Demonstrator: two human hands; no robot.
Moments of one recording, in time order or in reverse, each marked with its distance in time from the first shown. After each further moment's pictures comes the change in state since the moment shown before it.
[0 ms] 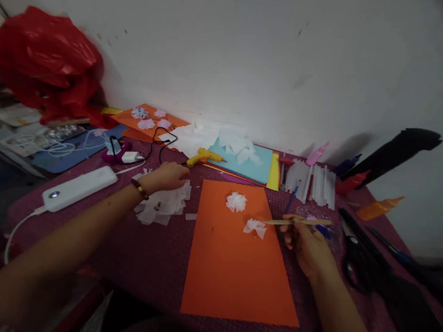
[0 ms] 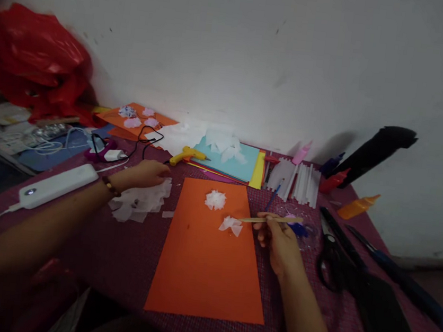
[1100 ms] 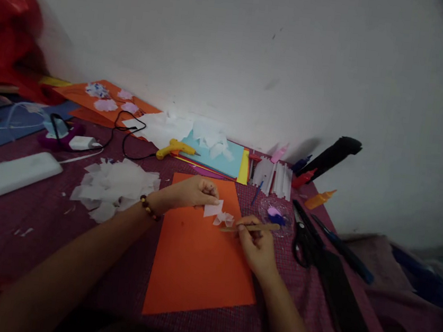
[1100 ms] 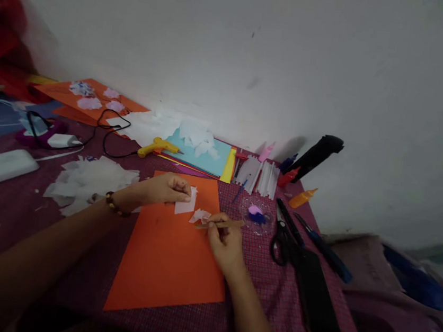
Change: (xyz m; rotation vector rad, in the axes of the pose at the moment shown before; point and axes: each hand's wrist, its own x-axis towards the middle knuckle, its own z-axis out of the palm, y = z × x) left_hand 0.022 0.133 0.026 -0.986 -0.200 0.243; right_hand -0.045 -0.007 0.033 -0.520 -0.168 -0.469
